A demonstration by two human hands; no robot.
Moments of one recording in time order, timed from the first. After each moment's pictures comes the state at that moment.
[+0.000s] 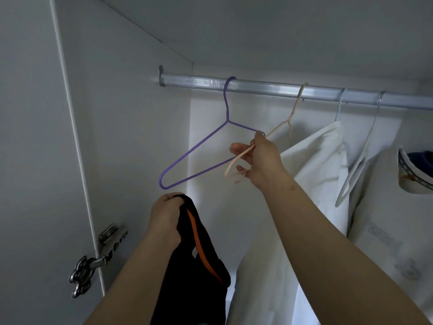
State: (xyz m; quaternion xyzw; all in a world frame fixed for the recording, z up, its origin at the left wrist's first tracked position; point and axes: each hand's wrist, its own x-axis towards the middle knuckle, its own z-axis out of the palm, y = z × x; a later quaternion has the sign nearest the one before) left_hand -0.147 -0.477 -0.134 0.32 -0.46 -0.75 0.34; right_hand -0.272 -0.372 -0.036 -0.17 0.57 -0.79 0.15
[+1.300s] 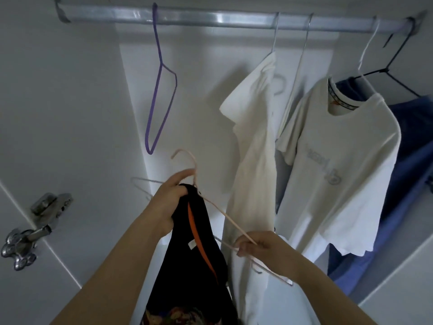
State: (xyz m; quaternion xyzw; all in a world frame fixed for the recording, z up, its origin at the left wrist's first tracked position) left_hand -0.147 -0.400 -0.174 0.19 -0.63 -0.75 0.09; right_hand -0.185 -0.181 -0.234 -0.25 0.81 -0.47 0.24
